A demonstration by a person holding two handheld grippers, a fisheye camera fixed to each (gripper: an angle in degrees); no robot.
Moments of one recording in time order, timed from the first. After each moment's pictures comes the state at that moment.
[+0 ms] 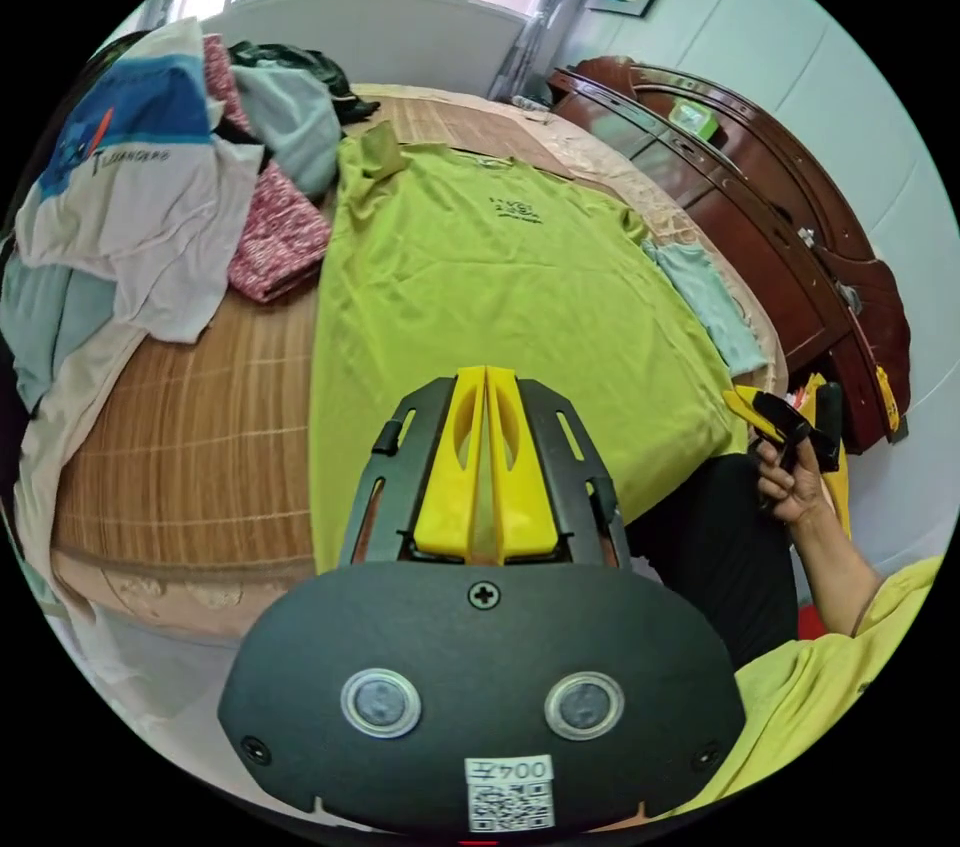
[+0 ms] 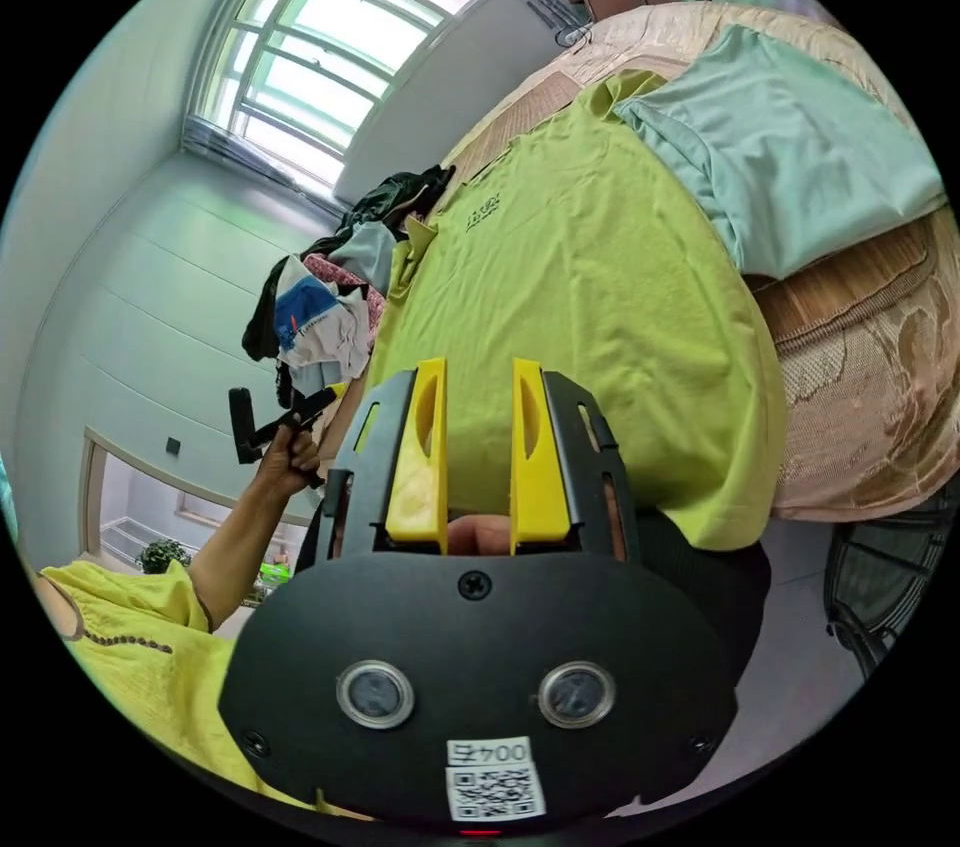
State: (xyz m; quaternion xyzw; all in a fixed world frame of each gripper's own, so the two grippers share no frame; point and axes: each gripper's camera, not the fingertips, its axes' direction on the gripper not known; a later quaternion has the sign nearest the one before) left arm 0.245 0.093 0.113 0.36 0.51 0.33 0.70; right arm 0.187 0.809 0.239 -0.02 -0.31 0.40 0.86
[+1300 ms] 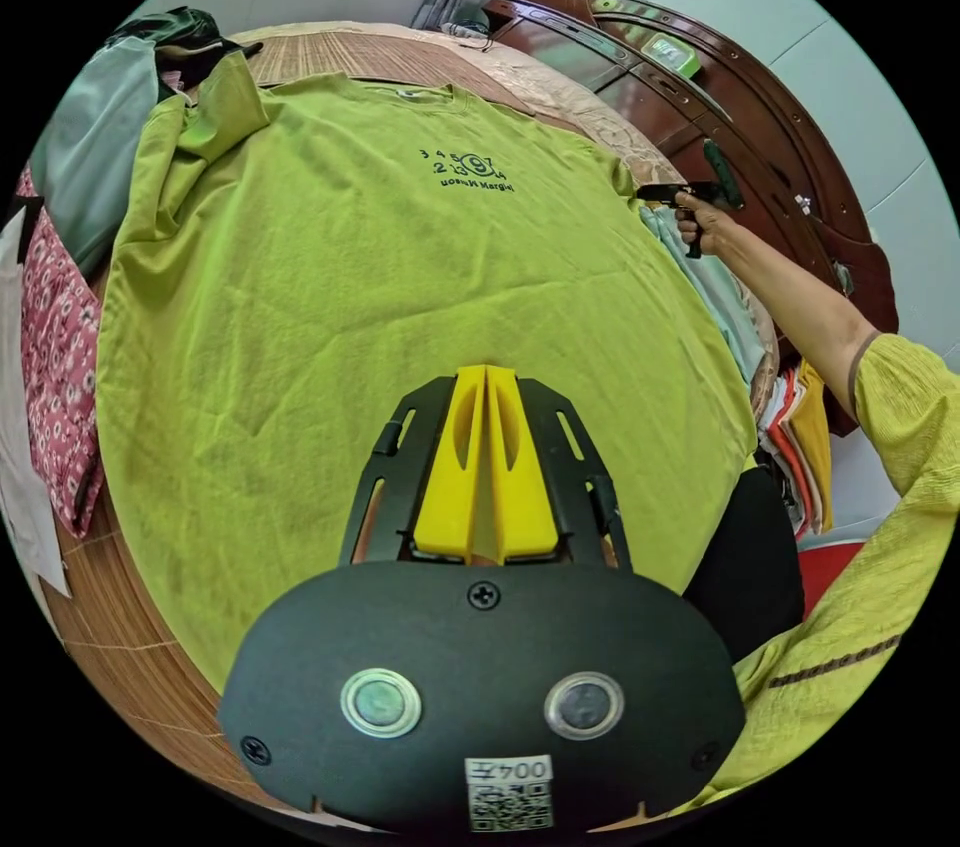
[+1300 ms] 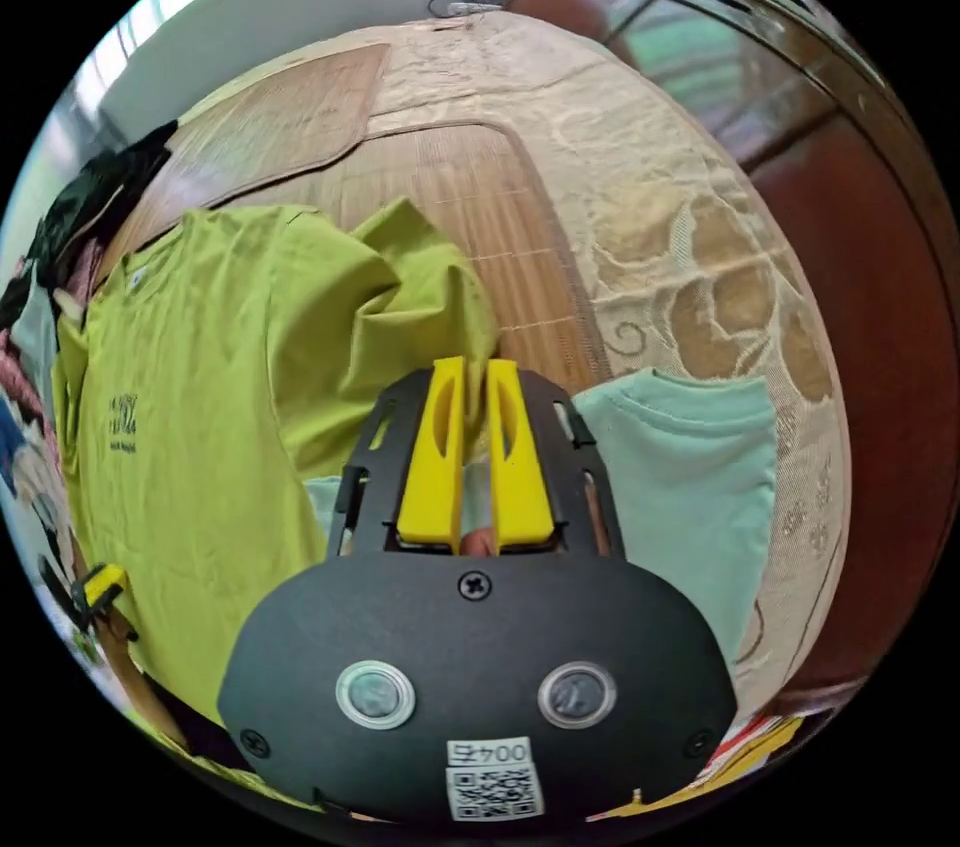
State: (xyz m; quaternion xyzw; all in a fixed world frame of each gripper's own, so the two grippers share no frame) left arm 0.413 -0.204 0.136 0.29 0.52 0.44 0.67; right arm 0.461 0.495 0.627 -0.26 0.03 0.28 0.92
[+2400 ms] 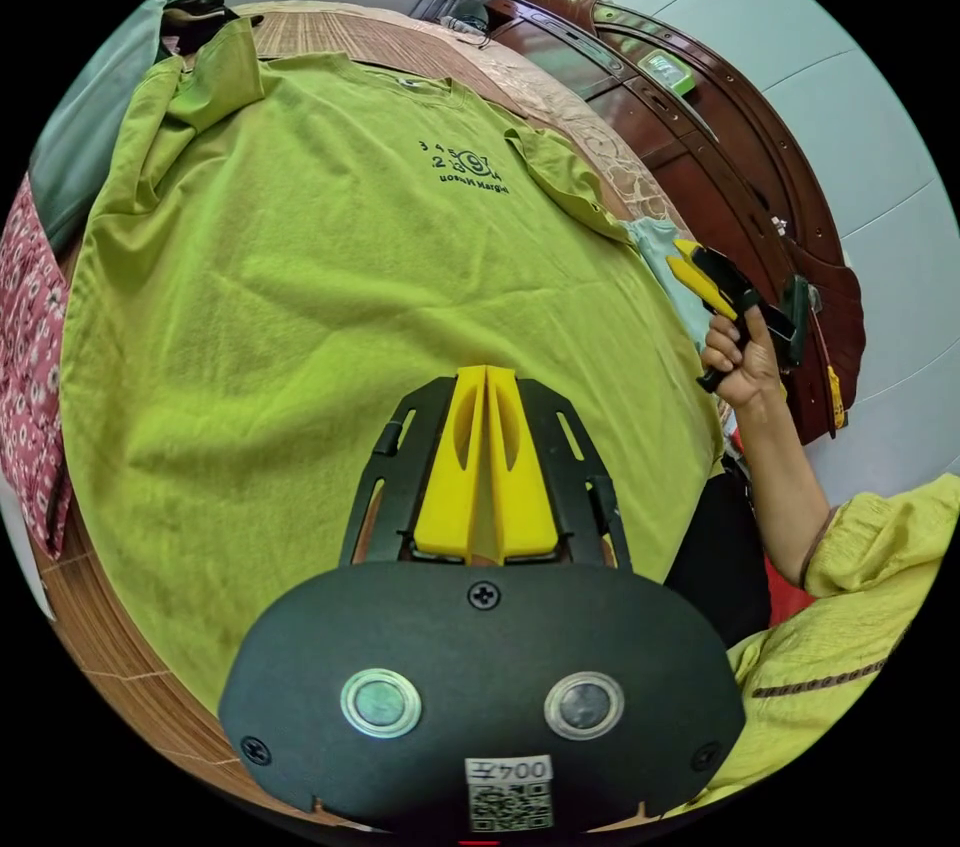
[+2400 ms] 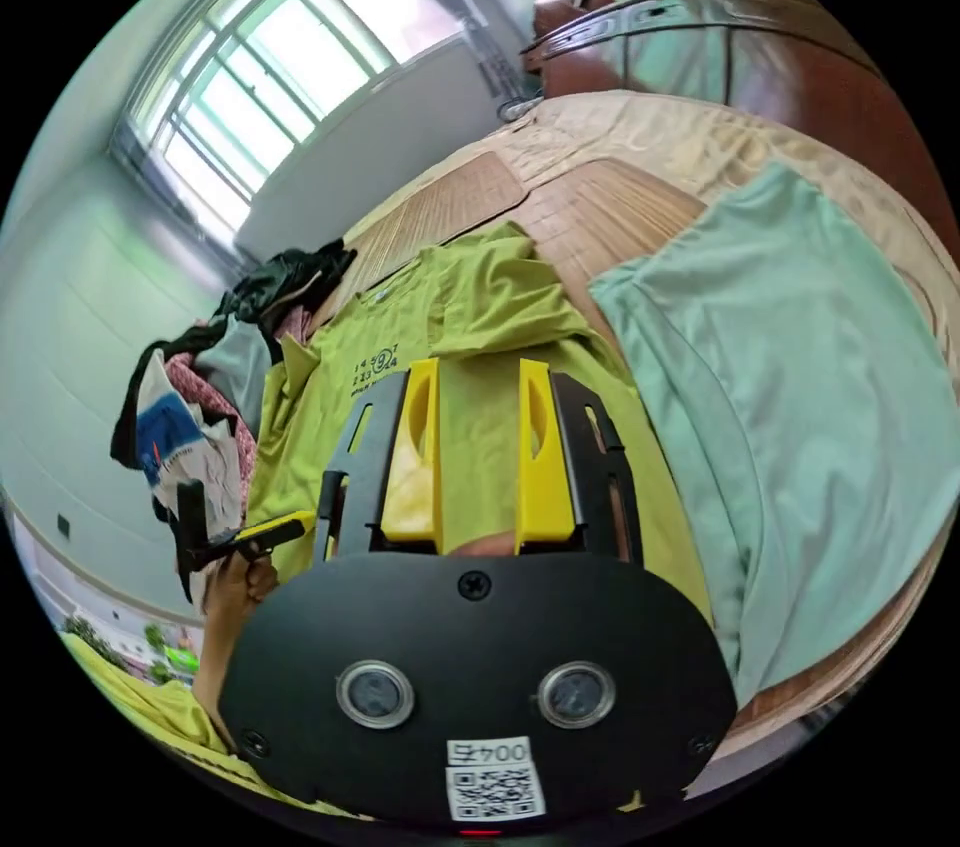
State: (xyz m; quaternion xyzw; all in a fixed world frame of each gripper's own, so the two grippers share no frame) left arm 0.462 -0.310 0.248 0.26 0.56 0.45 0.64; right arm 0.334 0.556 0.399 0.01 -0.12 0.45 0.88
